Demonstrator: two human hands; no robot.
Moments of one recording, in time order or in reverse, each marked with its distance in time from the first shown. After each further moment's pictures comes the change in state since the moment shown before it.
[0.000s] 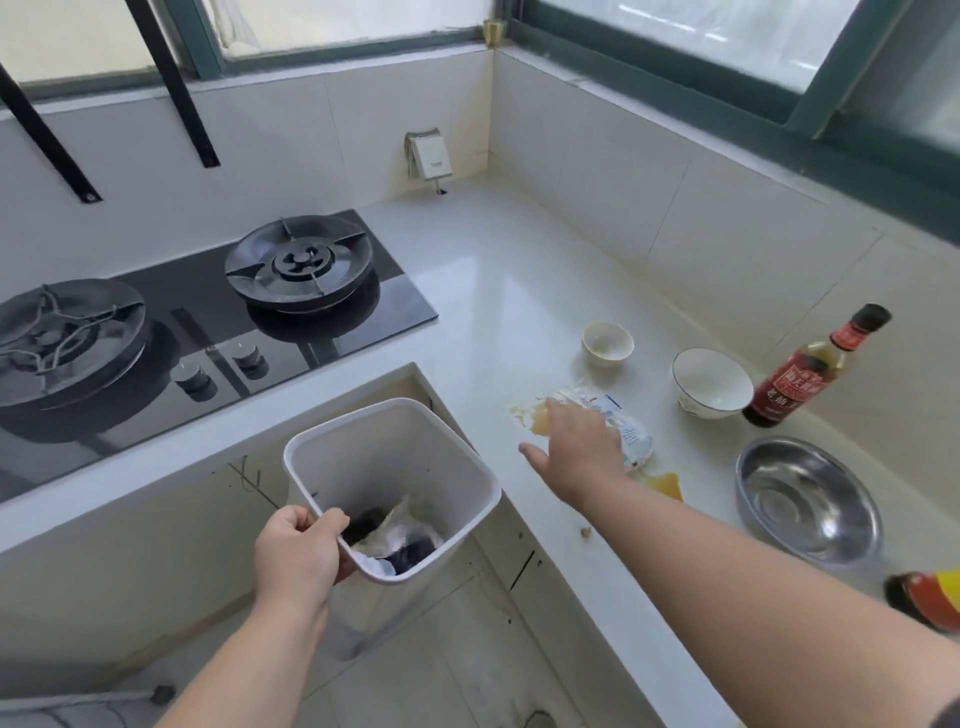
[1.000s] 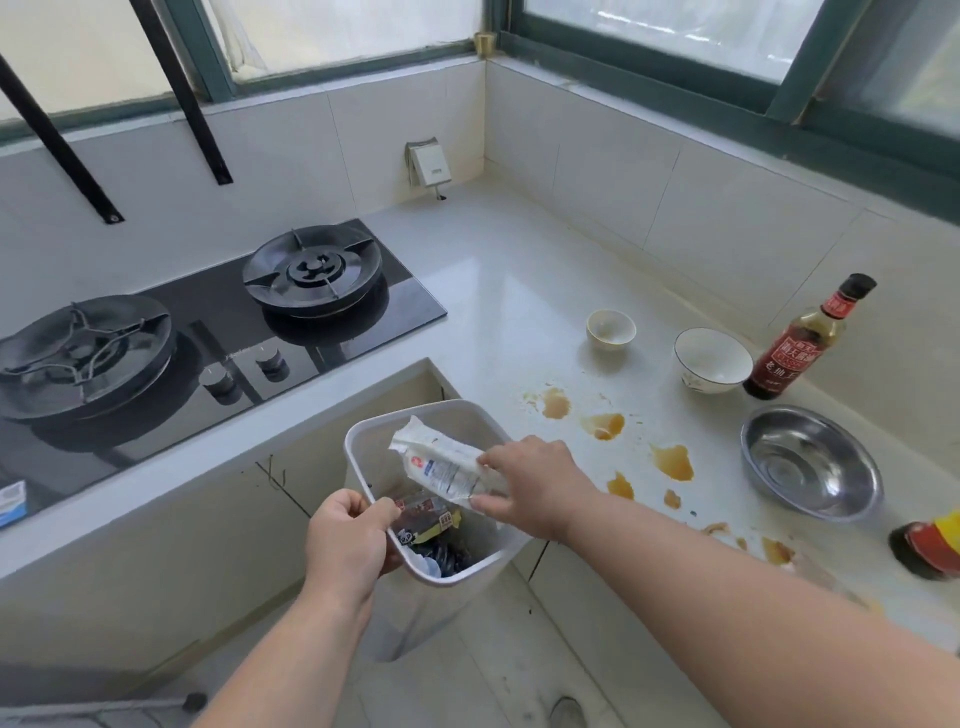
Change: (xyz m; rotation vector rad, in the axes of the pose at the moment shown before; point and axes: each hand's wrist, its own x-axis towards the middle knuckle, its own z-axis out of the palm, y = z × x) left_hand -0.031 0.008 -0.014 0.068 -0.187 0.074; right_hand -0.072 -0.066 -0.002 -0.045 -0.138 -0.377
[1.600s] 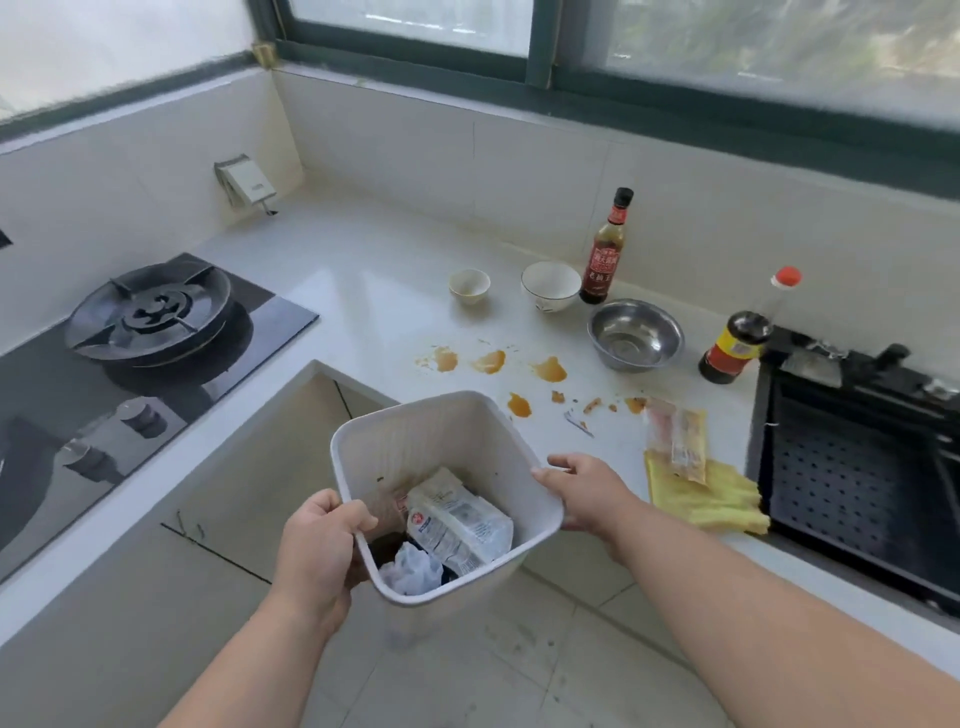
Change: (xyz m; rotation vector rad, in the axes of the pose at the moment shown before) left_hand -0.053 0.004 -0.036 0.108 -0.500 -0.053; right_hand -0.184 -0.005 0.067 1.391 0.360 0.896
